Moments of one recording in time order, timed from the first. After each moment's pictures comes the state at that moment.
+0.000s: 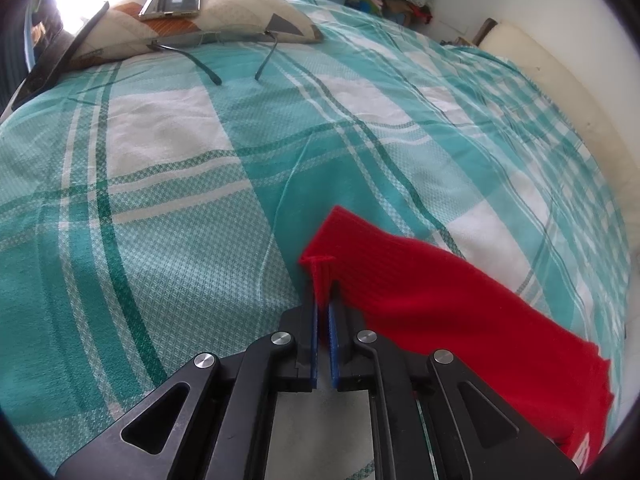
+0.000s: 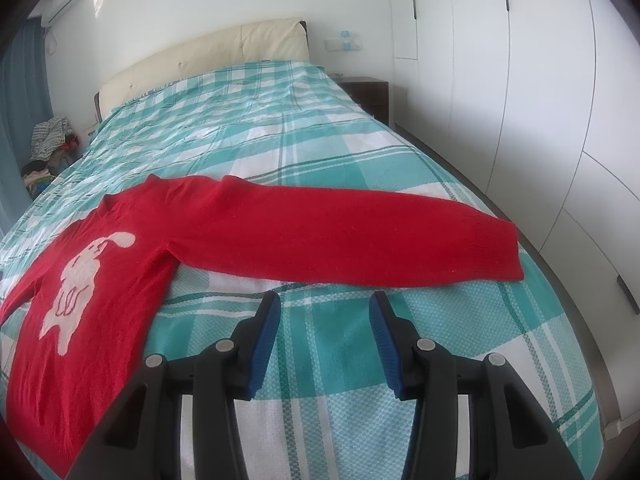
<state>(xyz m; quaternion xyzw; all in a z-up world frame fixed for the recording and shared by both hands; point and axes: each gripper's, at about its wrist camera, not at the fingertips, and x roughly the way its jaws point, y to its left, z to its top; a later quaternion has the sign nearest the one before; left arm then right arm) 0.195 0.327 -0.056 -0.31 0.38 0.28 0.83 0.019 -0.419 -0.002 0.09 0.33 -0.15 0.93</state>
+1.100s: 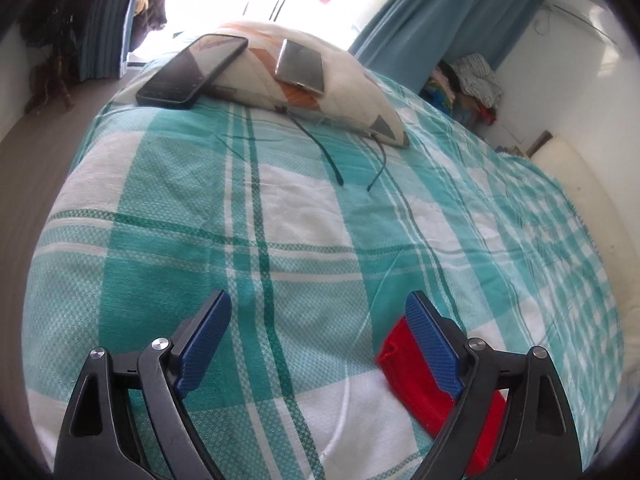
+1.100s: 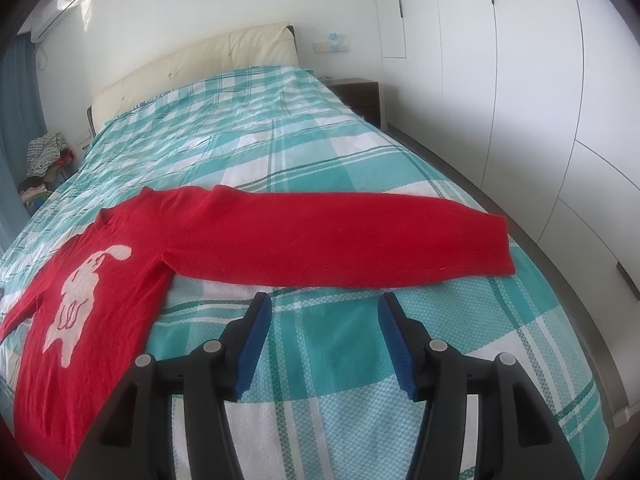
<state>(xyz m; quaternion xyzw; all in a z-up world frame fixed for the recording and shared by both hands) 0.127 0.353 -0.013 -0.38 0.24 0.40 0.80 0.012 -0.424 0.003 0.11 0.32 -0.17 0.93</state>
